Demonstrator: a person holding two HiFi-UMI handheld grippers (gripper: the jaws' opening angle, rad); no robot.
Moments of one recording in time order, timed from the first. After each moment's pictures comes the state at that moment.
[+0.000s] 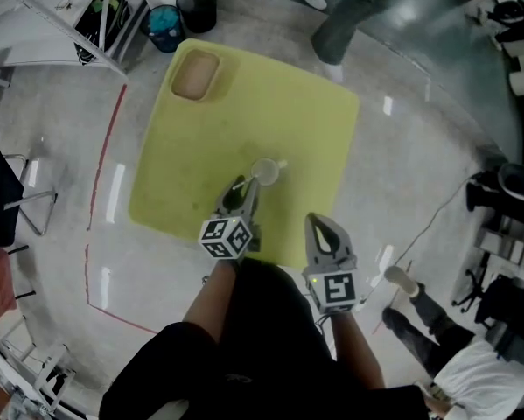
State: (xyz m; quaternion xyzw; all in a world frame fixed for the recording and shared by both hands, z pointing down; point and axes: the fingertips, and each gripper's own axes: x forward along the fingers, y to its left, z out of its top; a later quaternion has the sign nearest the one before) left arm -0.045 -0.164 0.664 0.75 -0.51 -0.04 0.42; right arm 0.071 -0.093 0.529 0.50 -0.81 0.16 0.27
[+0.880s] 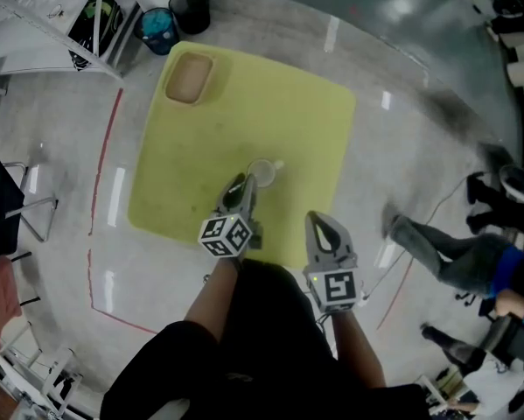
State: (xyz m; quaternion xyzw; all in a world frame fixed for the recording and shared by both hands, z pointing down) left arm -0.038 -0.172 0.667 0.74 -0.51 -0.05 0.43; right arm 0.081 -0.096 0.528 0.51 -0.80 0.16 0.27
